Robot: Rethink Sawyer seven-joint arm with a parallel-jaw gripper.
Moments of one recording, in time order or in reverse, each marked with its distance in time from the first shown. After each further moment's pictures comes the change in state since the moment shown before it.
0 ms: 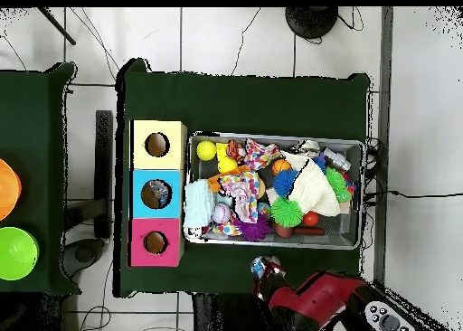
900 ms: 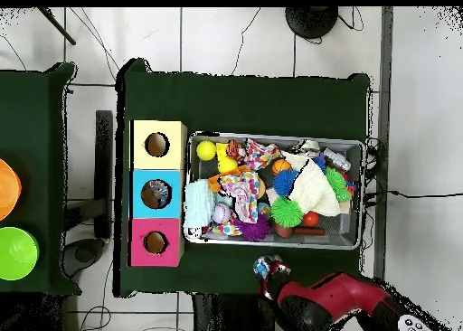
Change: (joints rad) arm -0.324 0.066 0.279 0.047 0.161 0.303 -0.382
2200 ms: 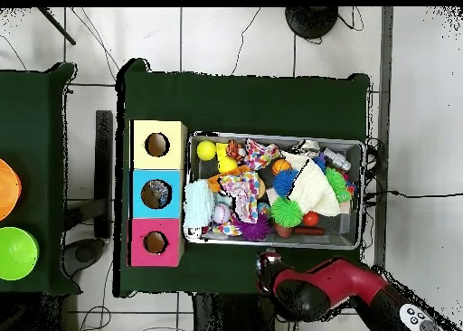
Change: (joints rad) arm -0.037 0.013 0.139 0.000 0.130 0.173 -0.393
